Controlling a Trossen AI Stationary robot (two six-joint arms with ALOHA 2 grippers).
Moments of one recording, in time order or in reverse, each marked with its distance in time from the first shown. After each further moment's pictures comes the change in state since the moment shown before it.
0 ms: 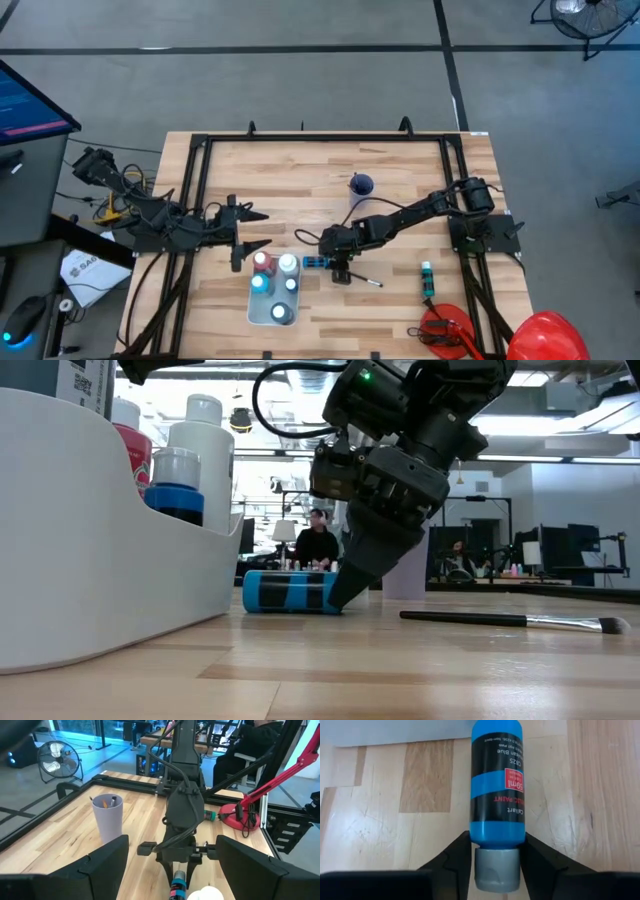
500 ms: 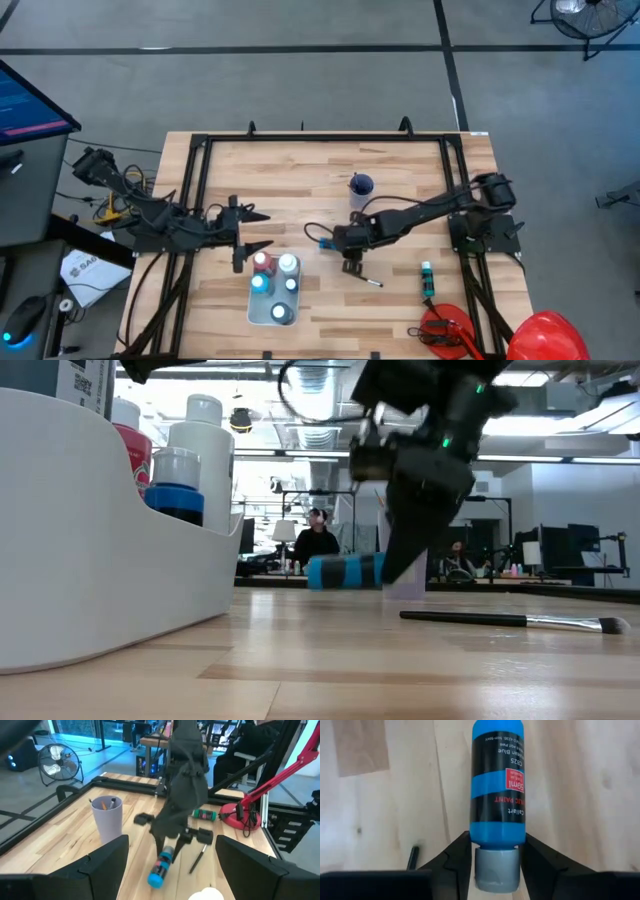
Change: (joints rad) left arm 0.002 0.019 0.000 0.020 0.000 0.020; right arm 0.032 -0.181 -0.007 -0.274 0.214 0.097
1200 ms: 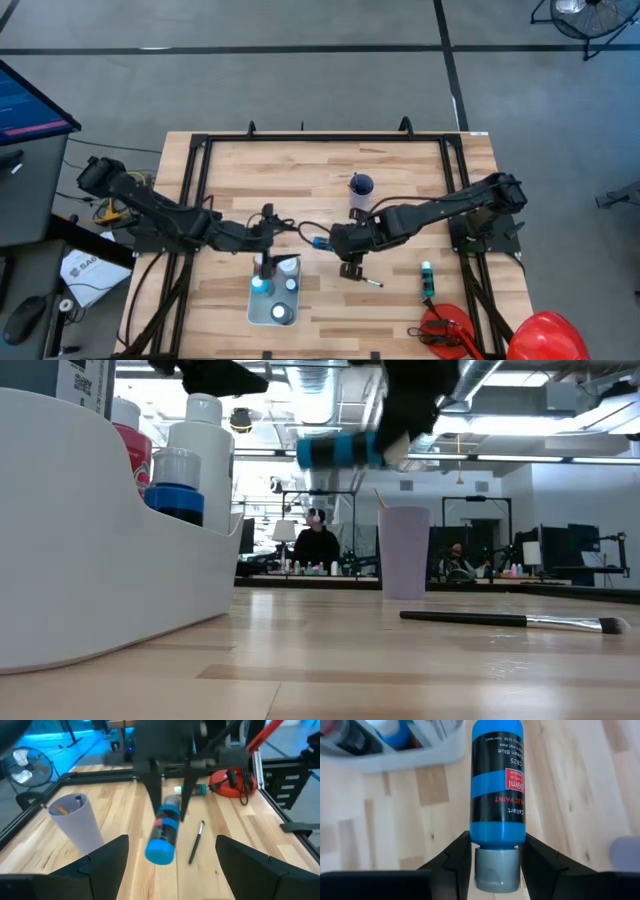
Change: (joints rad) left arm 0.172 0.302 0.046 0.195 0.300 0.215; right arm 0.085 -0.077 0.344 -0.386 0.072 0.081
